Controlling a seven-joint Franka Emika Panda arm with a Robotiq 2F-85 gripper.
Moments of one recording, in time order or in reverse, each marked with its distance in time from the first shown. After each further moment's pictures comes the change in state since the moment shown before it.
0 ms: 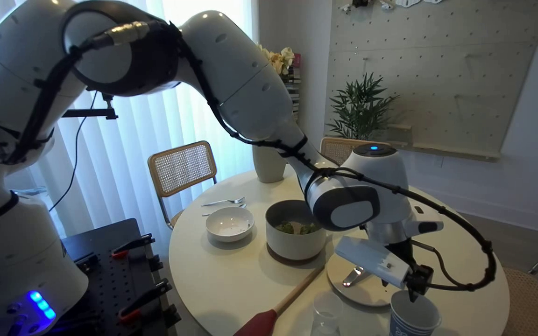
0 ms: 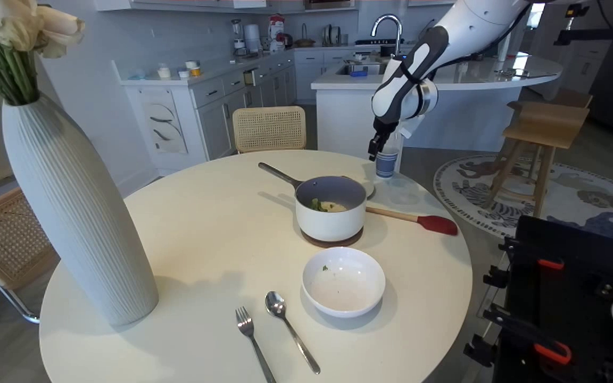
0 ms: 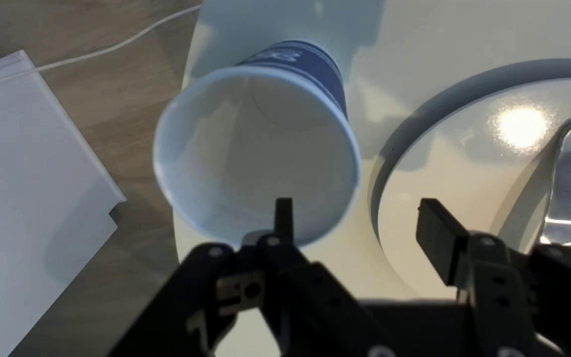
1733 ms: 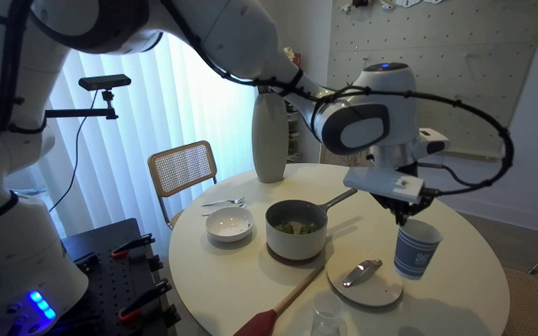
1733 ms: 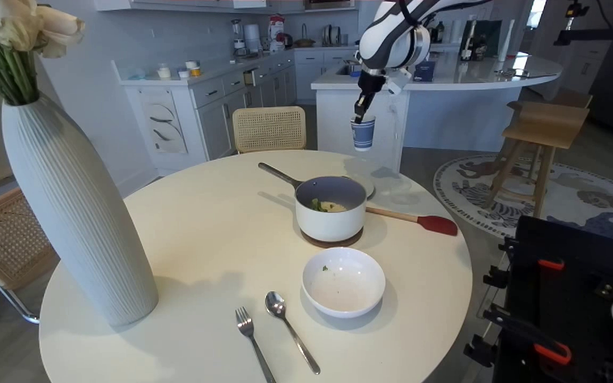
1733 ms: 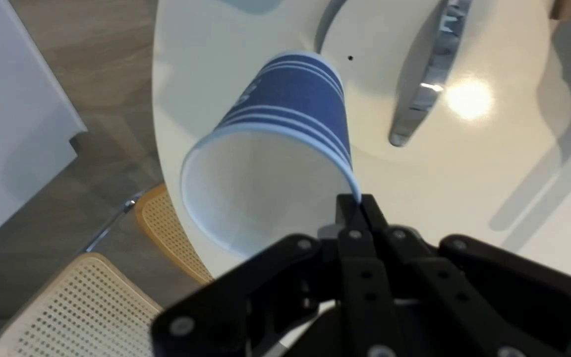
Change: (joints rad) arm -0.009 -0.203 0.108 0.028 0.038 -0.218 -0.088
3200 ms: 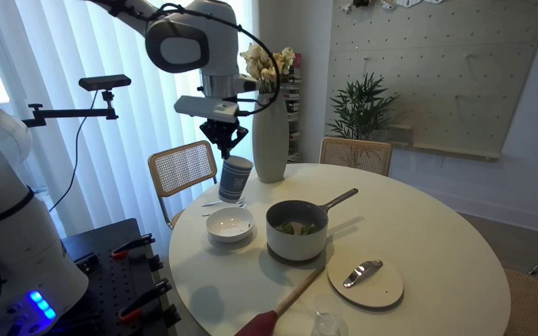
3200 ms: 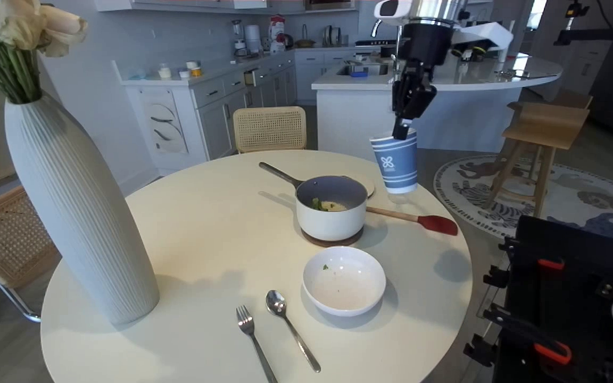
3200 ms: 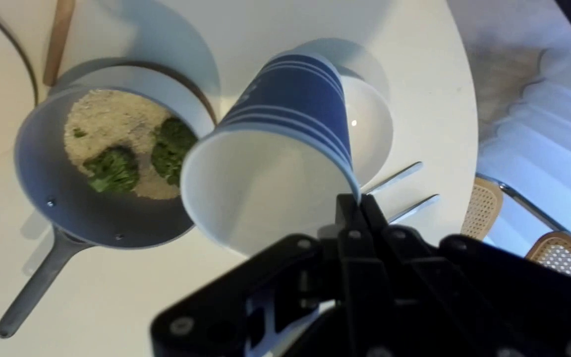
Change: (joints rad) arm 0.465 -1.018 -0.064 -0.994 0.256 -0.299 -0.251
